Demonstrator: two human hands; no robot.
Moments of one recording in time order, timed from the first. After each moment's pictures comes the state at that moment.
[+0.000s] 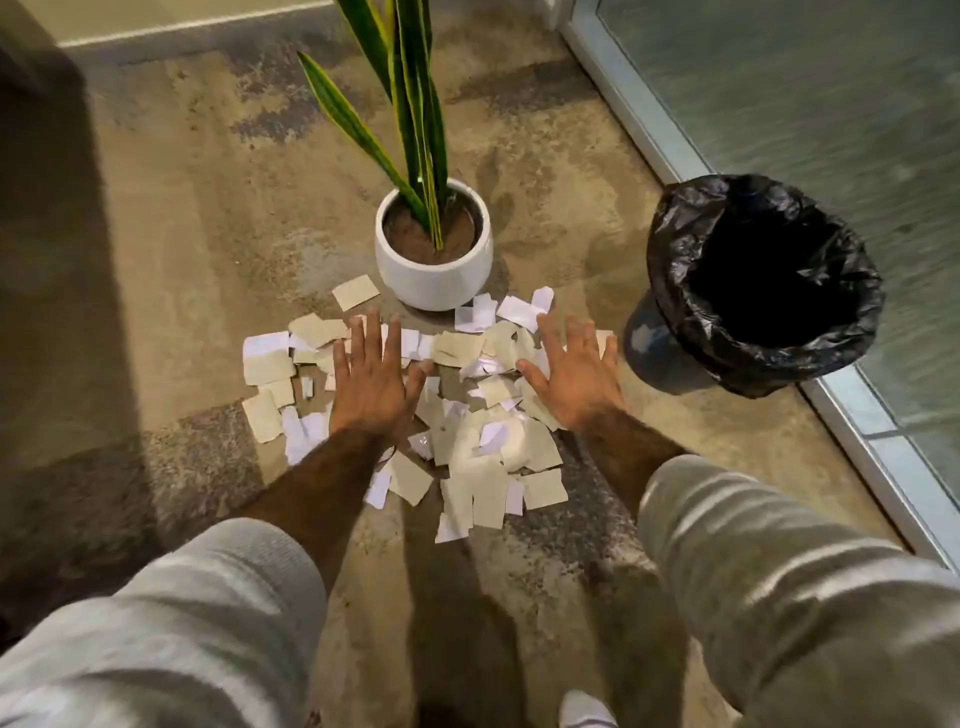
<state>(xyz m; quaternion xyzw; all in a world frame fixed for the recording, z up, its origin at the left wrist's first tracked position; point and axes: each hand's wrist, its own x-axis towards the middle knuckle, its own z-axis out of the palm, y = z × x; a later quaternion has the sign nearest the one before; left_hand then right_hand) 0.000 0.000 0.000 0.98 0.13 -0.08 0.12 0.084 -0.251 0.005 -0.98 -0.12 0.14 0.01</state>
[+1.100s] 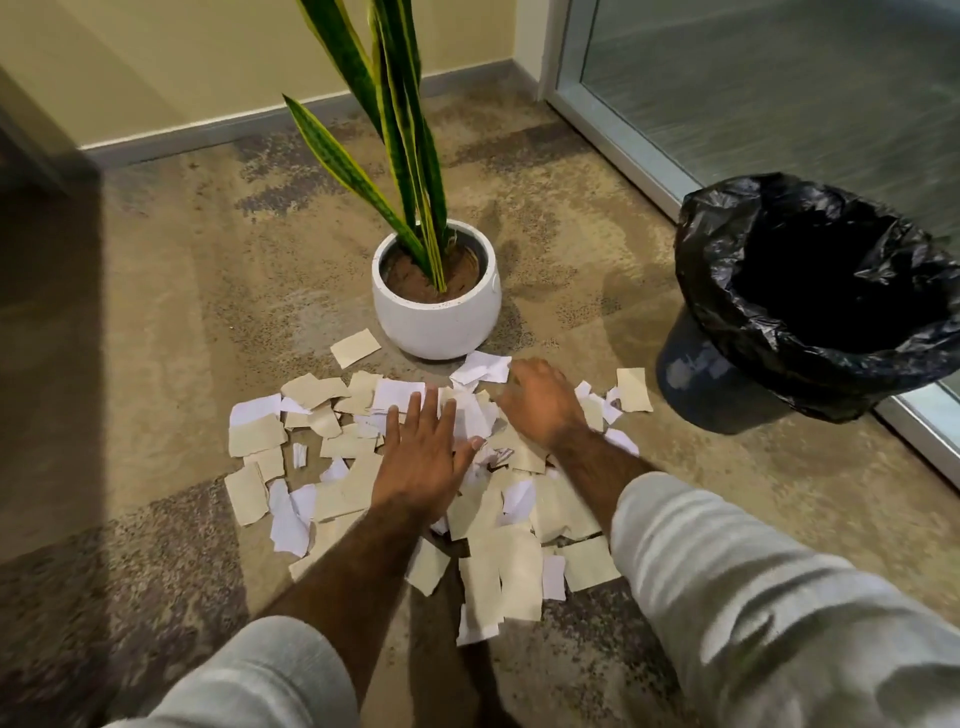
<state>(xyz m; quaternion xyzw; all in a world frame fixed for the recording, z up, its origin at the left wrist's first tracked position) 0.012 -0.024 -0.087 0.99 0.04 -0.13 0.09 0.124 -0.188 -0.078 -0.97 -0.10 0.13 0.20</state>
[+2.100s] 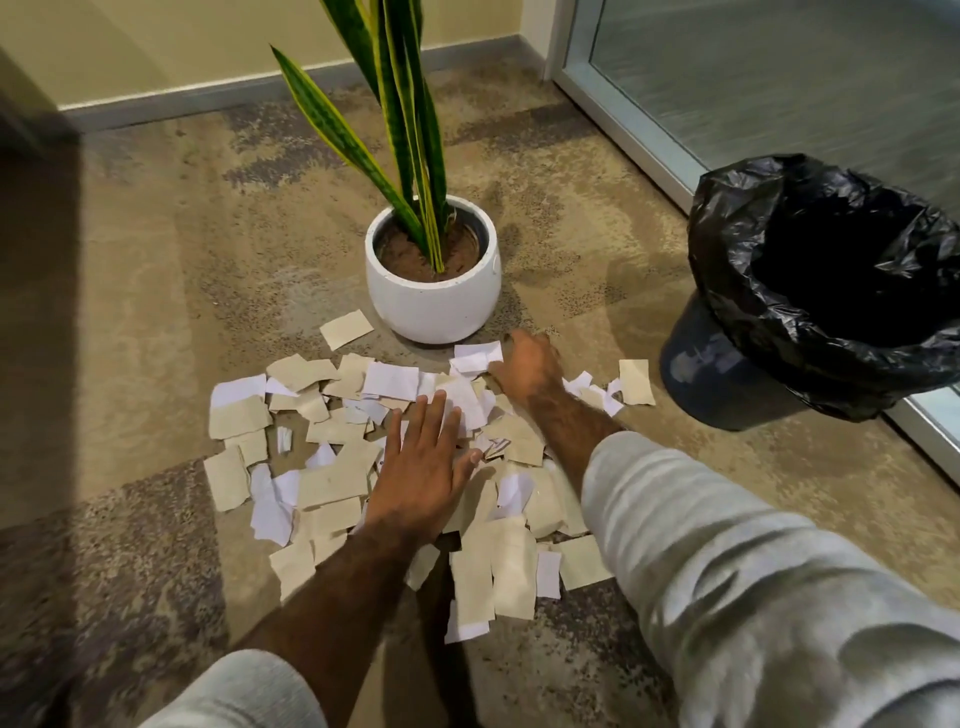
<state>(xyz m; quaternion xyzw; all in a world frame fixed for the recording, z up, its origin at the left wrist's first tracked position) -0.010 -0.032 -0.114 0.99 0.00 -0.08 0.09 0.161 -0.161 -0.097 -0.96 0.02 0.13 0.25</state>
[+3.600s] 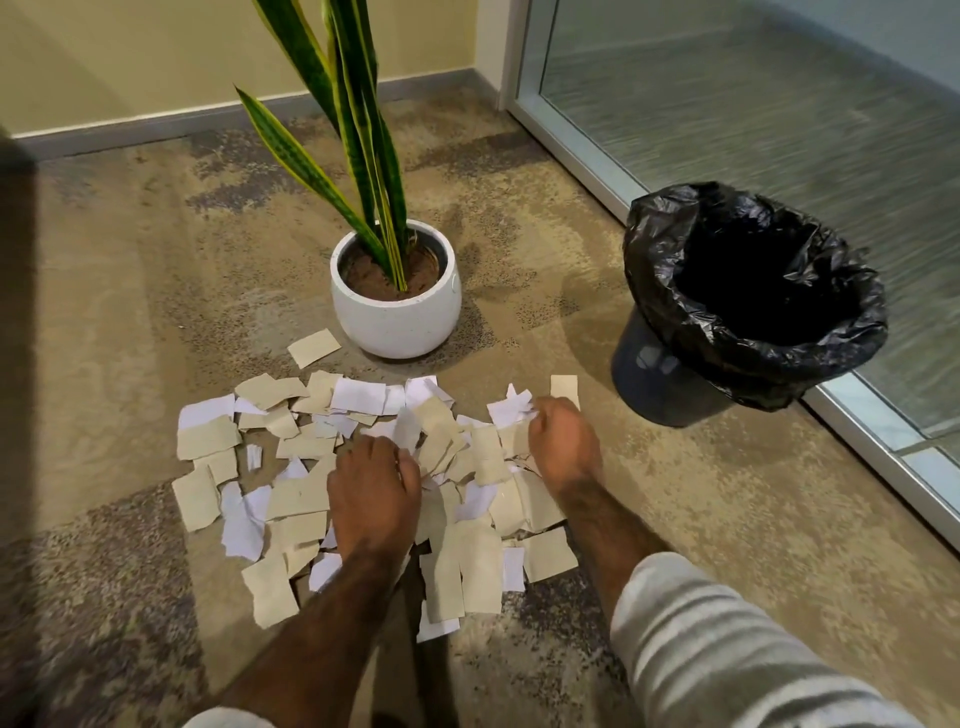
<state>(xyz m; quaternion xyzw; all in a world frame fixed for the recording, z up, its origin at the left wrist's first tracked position) -0.033 -0.053 -0.078 0.96 0.21 0.10 0.19 0.070 -0.253 -0.084 -0.97 0.03 0.01 0.24</state>
